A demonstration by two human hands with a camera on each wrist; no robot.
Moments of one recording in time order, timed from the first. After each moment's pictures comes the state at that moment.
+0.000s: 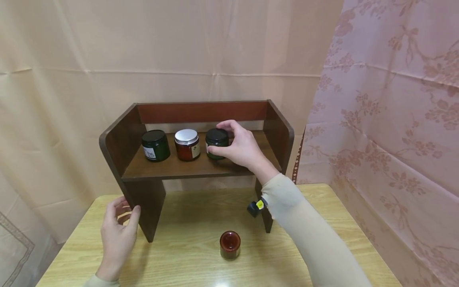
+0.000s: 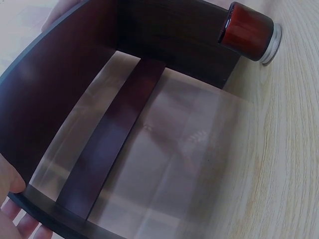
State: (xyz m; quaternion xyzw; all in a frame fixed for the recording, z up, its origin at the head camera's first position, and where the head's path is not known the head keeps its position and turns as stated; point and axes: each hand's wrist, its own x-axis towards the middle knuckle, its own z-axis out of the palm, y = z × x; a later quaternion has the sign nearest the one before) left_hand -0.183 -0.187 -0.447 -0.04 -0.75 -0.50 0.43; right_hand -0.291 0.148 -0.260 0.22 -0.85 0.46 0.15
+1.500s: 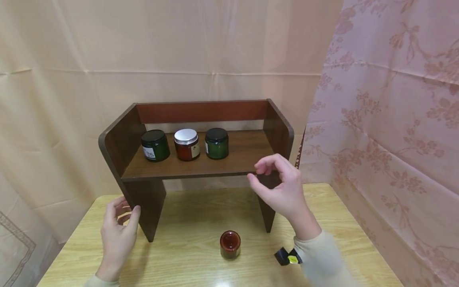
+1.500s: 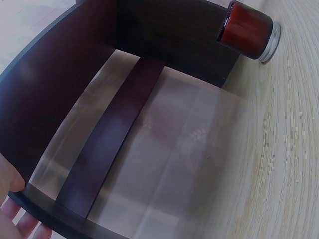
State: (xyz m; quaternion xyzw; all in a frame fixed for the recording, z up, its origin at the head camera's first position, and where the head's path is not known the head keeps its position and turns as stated) left_hand -0.182 -0.187 -0.448 -0.04 -0.75 -0.50 0.42; right_hand -0.200 0.218 -0.320 0.34 -0.70 0.48 0.40
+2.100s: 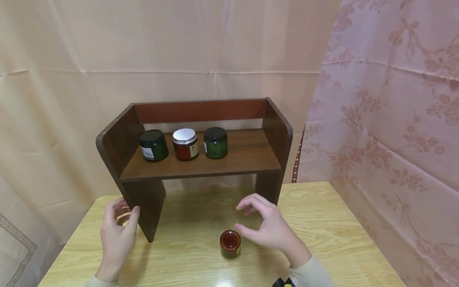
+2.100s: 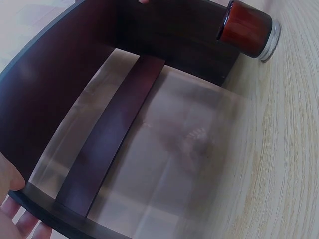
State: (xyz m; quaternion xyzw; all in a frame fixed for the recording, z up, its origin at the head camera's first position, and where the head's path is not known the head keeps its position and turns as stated) left_hand -0.183 -0.187 -0.449 -0.03 -0.76 -0.50 0.42; right_hand -0.185 0.214 -0.419 0.40 -0.76 0.46 0.21
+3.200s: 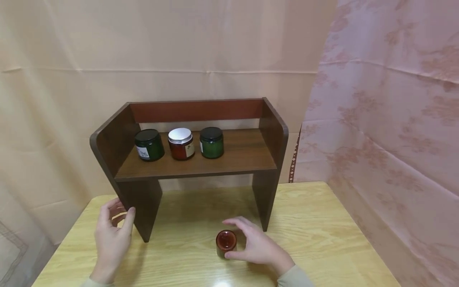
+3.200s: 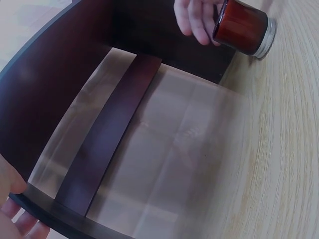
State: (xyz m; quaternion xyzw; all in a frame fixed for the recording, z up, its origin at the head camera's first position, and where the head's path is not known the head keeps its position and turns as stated) left_hand -0.182 -0.183 -0.451 -0.03 -0.75 -0.50 0.43; right_hand -0.184 0.210 -0.497 0.34 -0.86 0.39 0.03
